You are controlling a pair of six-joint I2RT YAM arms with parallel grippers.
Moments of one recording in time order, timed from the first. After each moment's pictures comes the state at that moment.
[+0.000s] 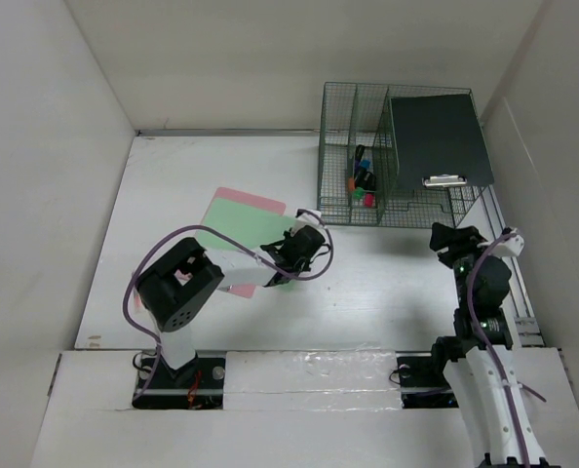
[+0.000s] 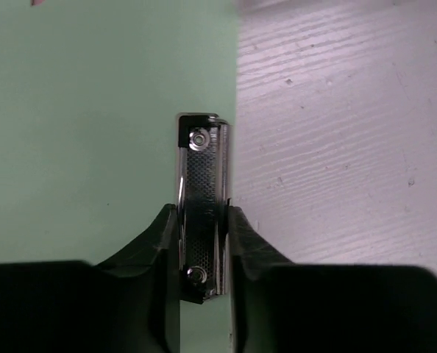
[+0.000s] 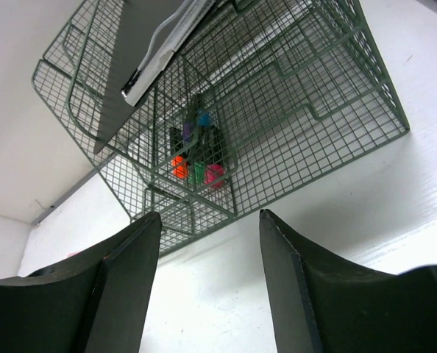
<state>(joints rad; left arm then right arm) -0.90 1.76 0.90 0.02 -0.44 -0.43 -0.02 0.38 0.33 -0.02 0.11 0.70</state>
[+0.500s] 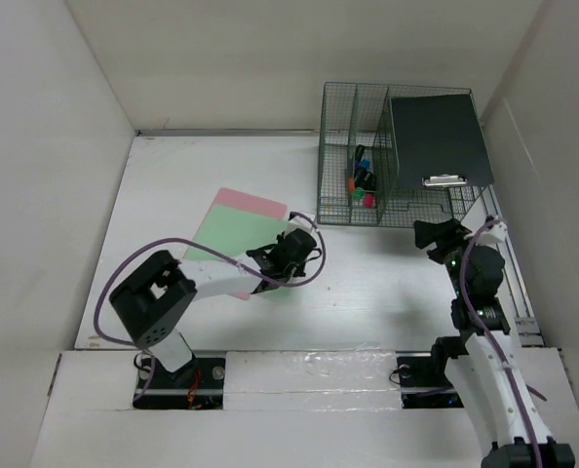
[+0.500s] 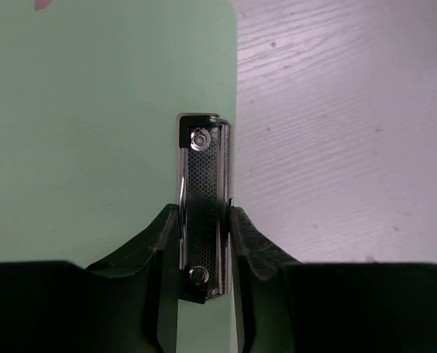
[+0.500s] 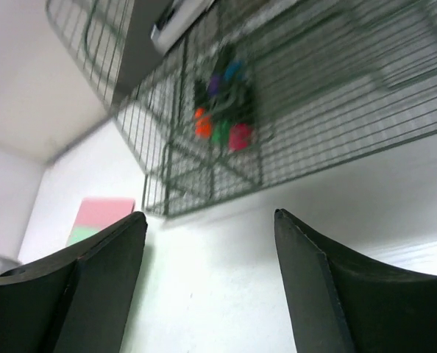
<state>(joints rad) -0.93 1.64 0.84 -0.04 -0.43 -0.45 -0.01 0.49 0.35 0.05 -0.04 0.68</state>
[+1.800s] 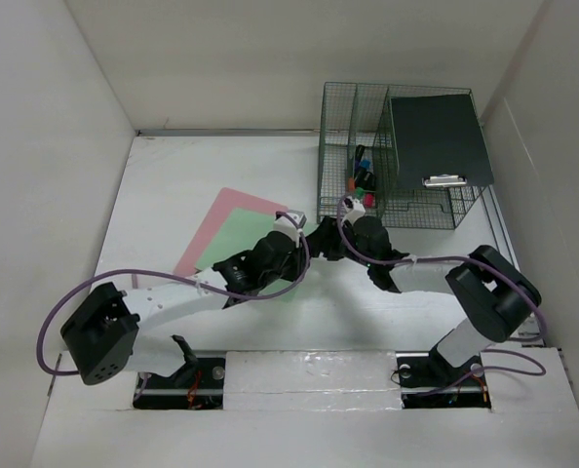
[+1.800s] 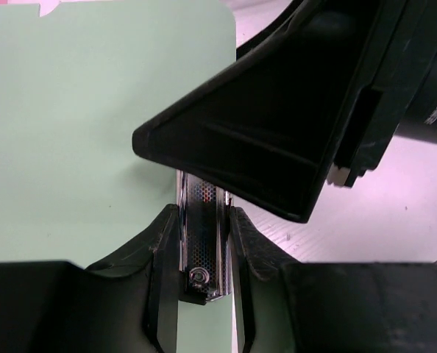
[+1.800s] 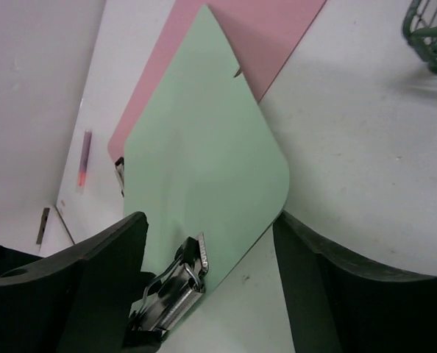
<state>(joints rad) -0.94 1.29 0.71 -0.01 -0.21 -0.52 0.65 1.58 0.61 0.66 -0.20 0.79</state>
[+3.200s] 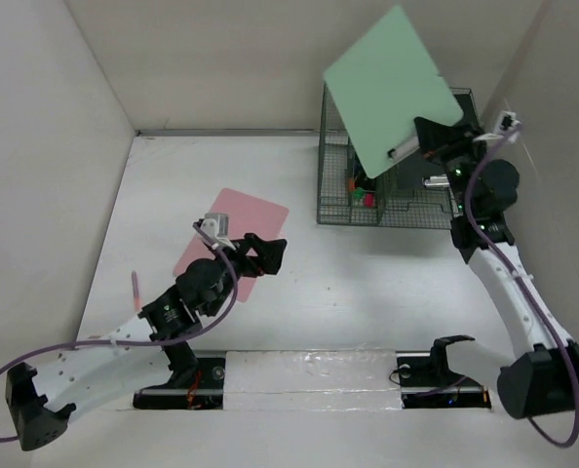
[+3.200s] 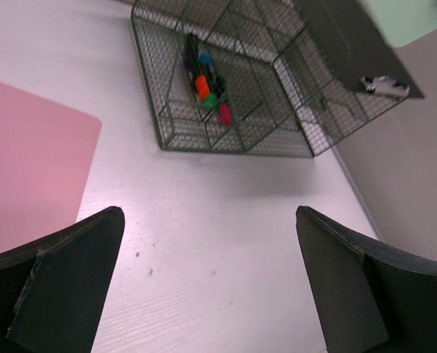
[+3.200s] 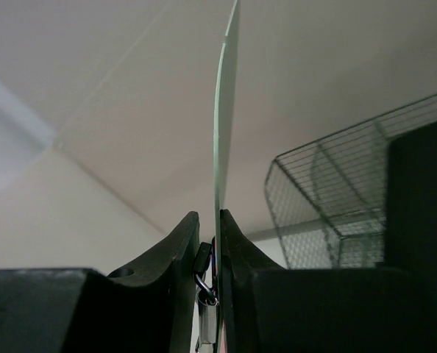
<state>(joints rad) -0.96 0.63 0.51 0.05 -0.49 -0.62 0.17 1.15 1.03 0.46 -0.12 0.76</state>
